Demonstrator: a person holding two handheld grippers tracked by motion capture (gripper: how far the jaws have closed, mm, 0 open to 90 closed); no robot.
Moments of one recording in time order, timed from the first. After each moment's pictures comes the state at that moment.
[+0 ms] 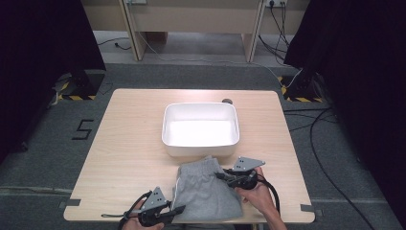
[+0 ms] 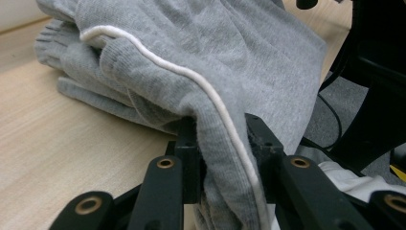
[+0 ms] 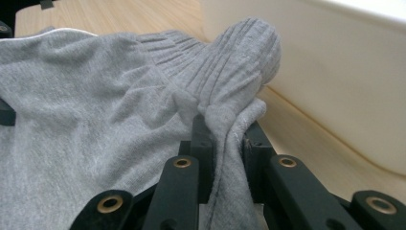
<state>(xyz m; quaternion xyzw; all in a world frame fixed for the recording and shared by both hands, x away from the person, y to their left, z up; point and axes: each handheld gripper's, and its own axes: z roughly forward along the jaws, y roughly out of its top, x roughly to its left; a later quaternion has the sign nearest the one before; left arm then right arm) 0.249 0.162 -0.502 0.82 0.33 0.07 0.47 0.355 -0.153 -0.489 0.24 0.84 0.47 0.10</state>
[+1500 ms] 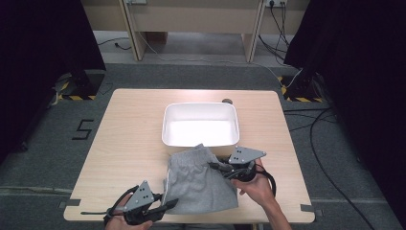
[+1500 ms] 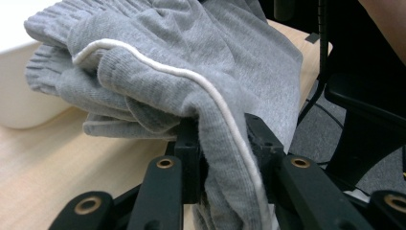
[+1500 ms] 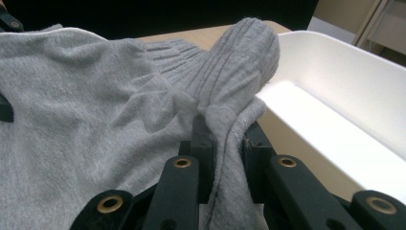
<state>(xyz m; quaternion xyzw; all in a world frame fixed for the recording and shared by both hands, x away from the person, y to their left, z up) 0.239 0.180 -0.435 0.81 0.29 0.11 0.50 0.352 -0.133 -0.421 0.18 0.83 0.51 0.13</state>
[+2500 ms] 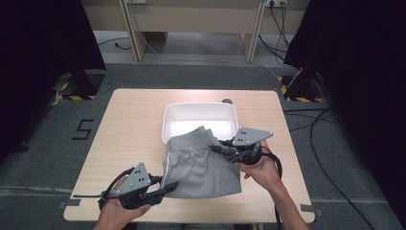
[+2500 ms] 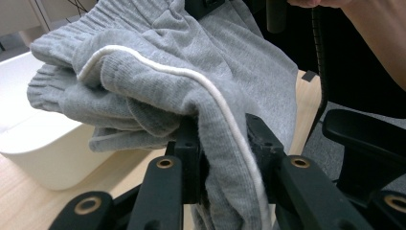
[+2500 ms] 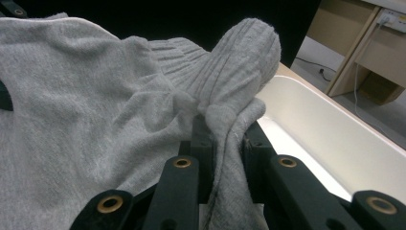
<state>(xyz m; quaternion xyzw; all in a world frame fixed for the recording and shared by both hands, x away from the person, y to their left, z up) 0.260 0.178 -0.377 0.80 0.26 0.14 0.52 0.371 -0.135 -0.360 0.15 0.83 0.51 0.15</state>
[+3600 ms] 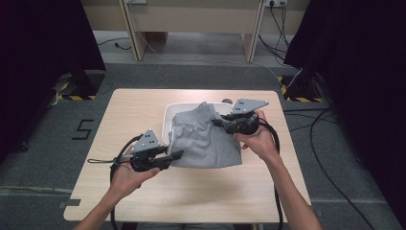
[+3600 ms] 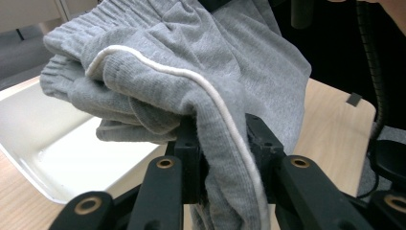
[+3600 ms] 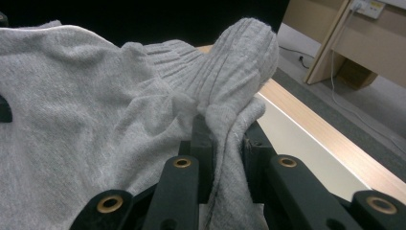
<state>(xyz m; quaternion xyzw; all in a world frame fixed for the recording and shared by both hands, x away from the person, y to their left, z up) 0.339 0.168 -0.362 0.80 0.30 0.14 0.50 0.441 -0.133 -0.337 0.19 0.84 0.49 0.17</state>
